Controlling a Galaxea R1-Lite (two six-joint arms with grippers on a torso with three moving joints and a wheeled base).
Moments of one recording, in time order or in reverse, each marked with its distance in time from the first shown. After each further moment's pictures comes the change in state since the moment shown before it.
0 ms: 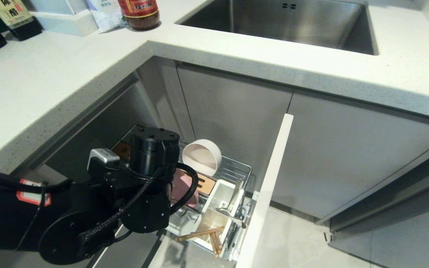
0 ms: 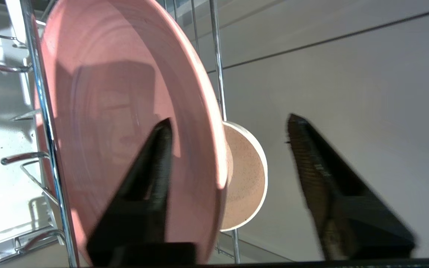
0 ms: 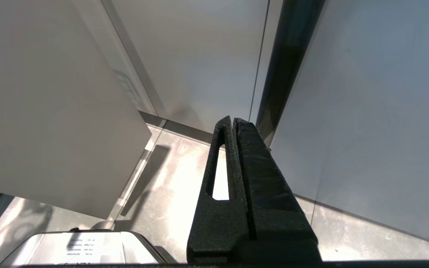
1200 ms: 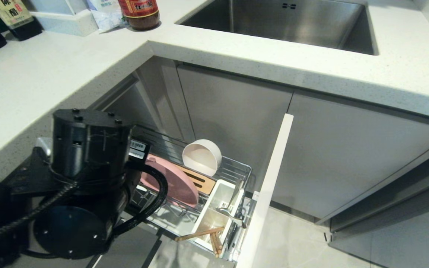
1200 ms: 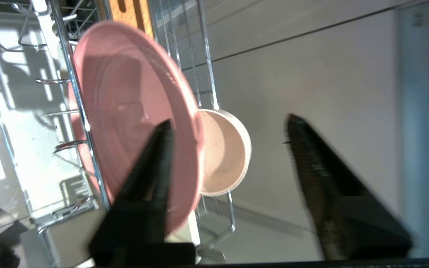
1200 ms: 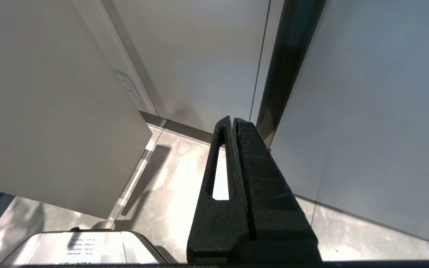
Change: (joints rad) left arm -0.086 -0.265 -0.022 0.337 0.006 0.006; right arm 0.000 0.000 0.000 0.000 0.000 0.000
